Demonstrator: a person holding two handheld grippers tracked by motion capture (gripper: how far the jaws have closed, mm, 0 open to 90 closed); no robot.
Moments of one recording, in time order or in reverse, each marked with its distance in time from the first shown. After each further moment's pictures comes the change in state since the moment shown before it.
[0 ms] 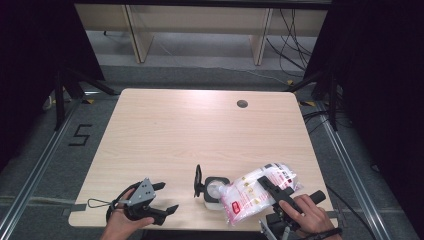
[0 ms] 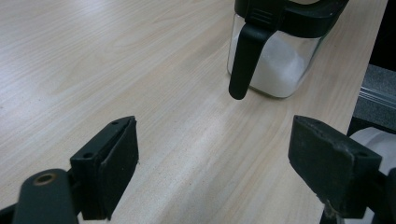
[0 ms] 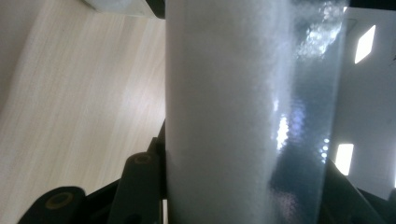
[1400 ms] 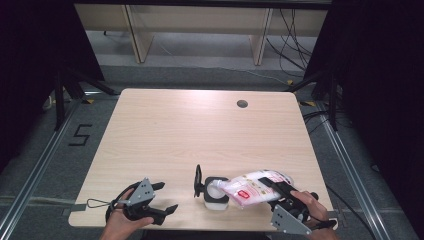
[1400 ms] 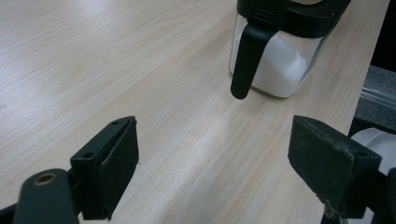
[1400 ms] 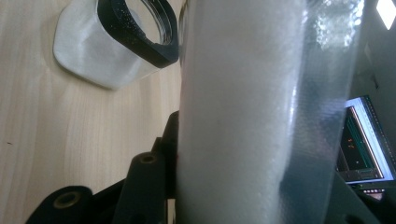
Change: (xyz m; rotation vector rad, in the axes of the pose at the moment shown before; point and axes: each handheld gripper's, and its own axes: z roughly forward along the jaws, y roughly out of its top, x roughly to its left) left arm -0.001 -0.001 -0.001 -0.001 0.013 -0.027; right arm 0.010 -0.032 0.011 -0.229 0.080 0.466
